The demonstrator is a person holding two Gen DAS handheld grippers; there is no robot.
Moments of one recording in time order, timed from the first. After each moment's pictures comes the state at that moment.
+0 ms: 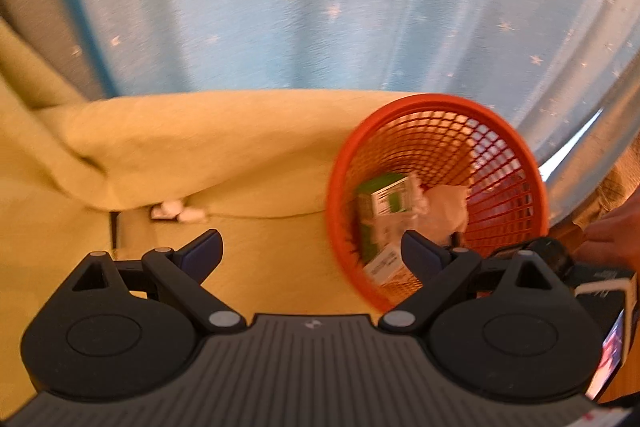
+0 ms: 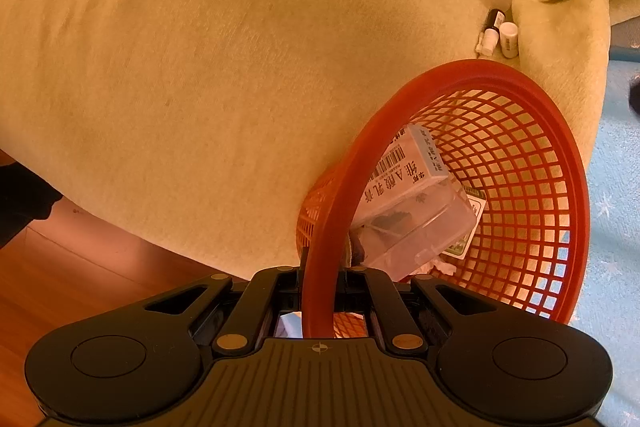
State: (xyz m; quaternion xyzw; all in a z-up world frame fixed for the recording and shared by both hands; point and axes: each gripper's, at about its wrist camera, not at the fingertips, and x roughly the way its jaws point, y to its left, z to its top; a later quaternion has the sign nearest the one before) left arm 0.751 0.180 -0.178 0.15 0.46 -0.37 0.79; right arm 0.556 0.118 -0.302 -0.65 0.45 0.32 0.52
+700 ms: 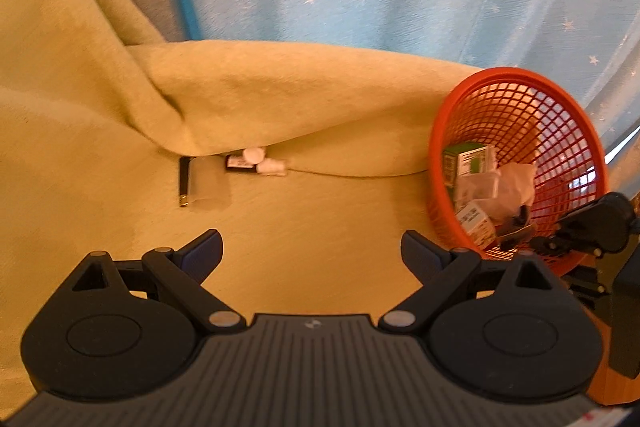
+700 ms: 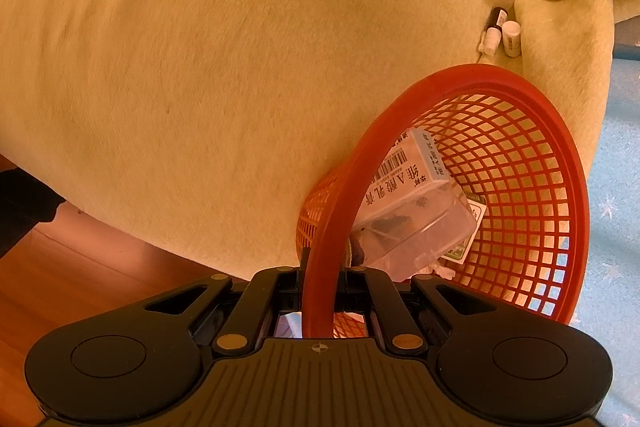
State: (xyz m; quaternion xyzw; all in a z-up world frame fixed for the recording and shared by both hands) left arm 0.764 0.252 -0.199 0.15 0.48 -0.30 0.81; right arm 0.558 0.130 -0.303 -0.65 0.46 0.32 0.51
